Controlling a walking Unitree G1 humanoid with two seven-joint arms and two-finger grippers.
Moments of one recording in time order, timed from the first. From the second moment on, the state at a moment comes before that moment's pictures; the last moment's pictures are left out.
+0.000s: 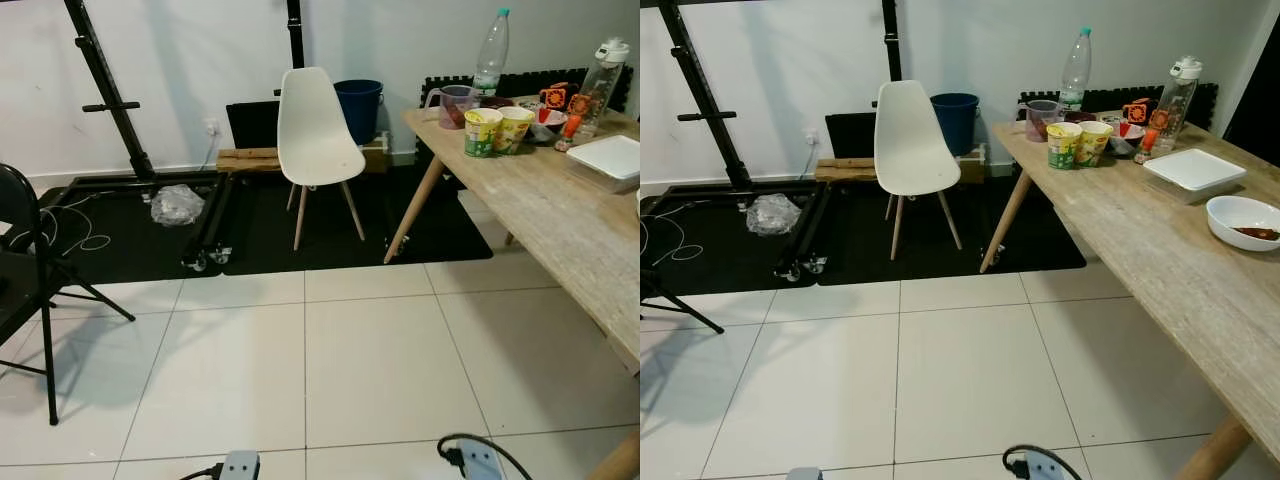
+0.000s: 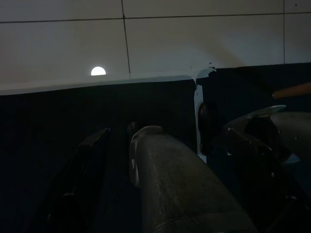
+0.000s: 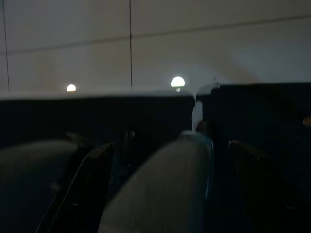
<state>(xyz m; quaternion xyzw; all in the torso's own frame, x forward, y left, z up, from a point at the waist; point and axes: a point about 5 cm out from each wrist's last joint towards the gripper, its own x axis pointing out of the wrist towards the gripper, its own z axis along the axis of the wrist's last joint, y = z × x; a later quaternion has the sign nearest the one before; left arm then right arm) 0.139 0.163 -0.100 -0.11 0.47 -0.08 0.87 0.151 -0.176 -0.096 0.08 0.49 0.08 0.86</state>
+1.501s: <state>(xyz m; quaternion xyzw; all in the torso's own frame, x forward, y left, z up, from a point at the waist) 0.137 0.162 -0.101 -0.11 0.48 -0.08 0.87 0.154 -0.178 -0.095 0.07 0.49 0.09 0.86</state>
